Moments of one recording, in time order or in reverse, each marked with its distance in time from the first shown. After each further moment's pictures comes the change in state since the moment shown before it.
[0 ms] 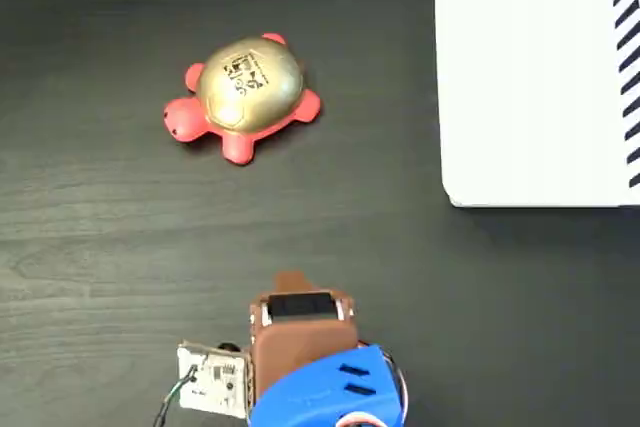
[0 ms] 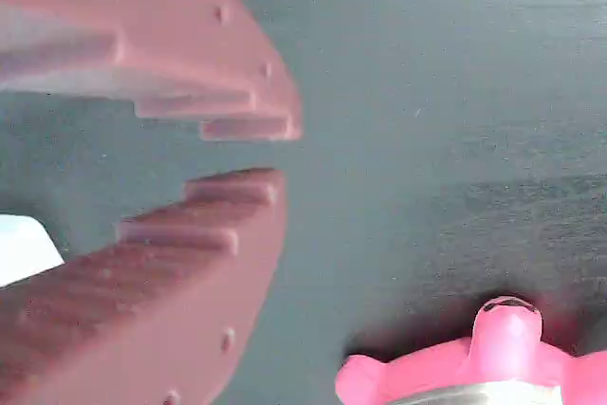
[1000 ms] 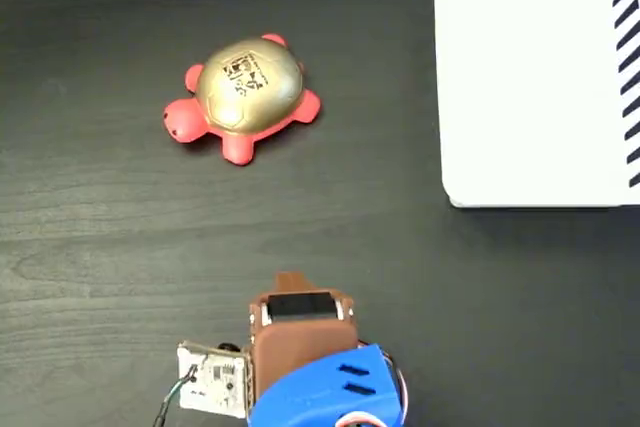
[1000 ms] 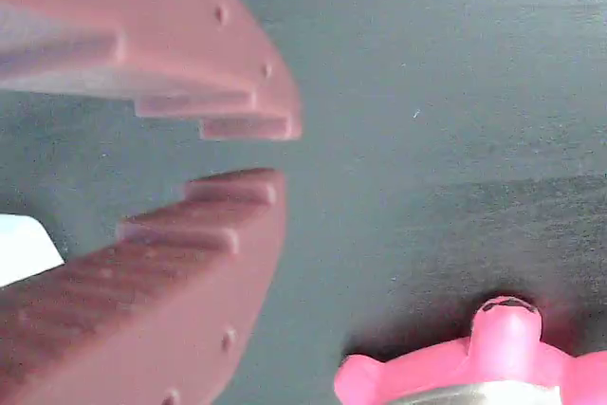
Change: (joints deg) arm -1.3 0.0 0.0 0.0 -0.5
